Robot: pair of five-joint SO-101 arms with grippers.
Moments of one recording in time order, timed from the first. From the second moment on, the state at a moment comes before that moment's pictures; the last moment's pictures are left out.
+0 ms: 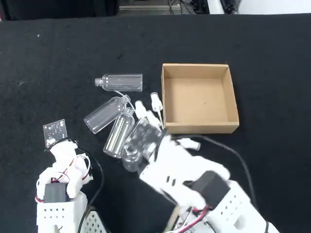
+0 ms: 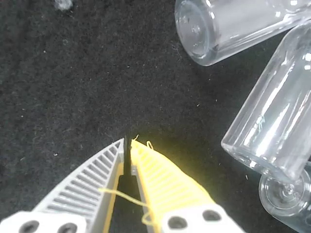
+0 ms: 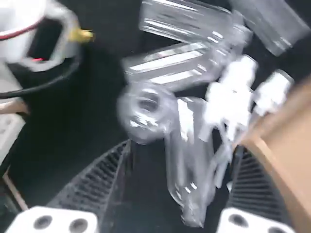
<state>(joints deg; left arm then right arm) -8.3 -104.4 96.1 72.5 12.2 -46.4 -71.4 57.2 76.1 9.8</state>
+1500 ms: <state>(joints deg) -8.3 -104.4 96.1 72.5 12.2 -49.7 -89.2 94.2 36.9 3.6</state>
